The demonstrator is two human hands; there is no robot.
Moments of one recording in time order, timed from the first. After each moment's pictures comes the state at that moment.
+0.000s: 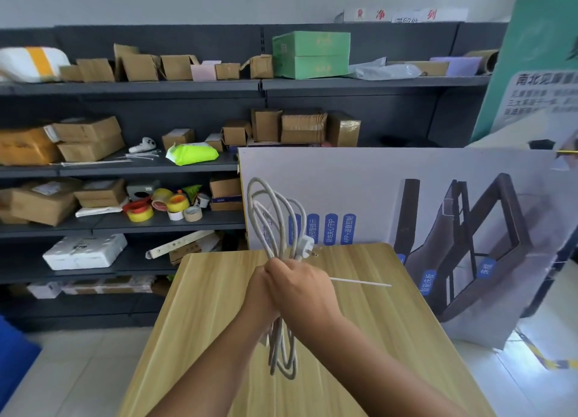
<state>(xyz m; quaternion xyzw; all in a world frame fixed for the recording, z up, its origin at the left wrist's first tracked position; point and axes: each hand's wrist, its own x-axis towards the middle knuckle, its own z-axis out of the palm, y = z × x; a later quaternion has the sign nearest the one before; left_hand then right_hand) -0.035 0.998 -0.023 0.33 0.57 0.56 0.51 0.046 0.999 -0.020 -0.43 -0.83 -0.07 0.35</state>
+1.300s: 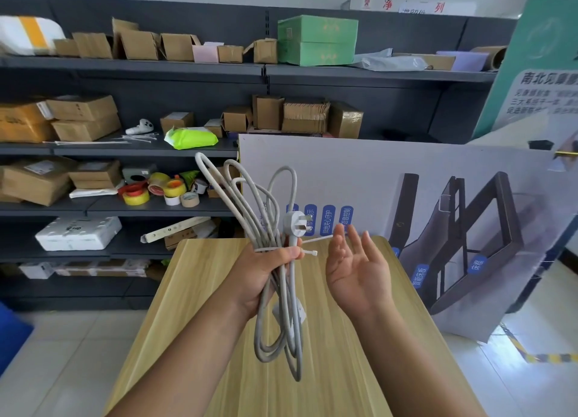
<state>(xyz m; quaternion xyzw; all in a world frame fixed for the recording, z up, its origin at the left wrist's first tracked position) -0.049 0.981 0.000 0.37 0.34 0.59 0.63 0.117 1.010 -0.009 -0.14 -0.05 0.81 0.57</state>
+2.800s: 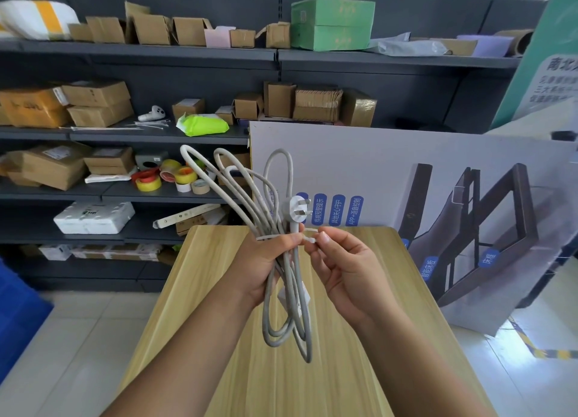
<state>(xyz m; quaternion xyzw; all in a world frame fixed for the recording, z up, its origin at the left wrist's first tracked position) -0.054 0.967 0.003 0.36 0.39 0.61 0.59 0.092 0.963 0.018 -0.26 -0.30 0.75 0.53</state>
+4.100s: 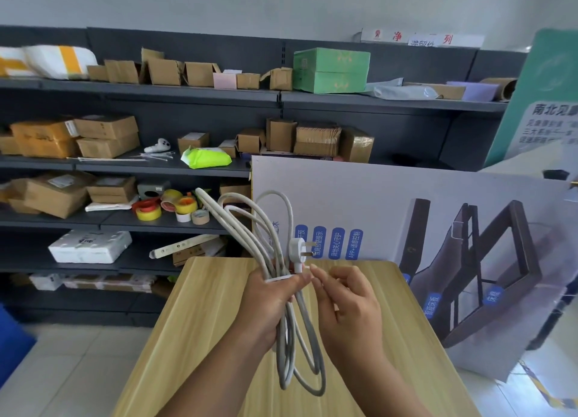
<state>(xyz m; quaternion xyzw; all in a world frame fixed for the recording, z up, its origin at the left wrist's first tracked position) -0.041 0.977 0.001 0.36 0.53 0.61 0.46 0.083 0.982 -0.018 -0.41 -0.71 0.00 0.58</state>
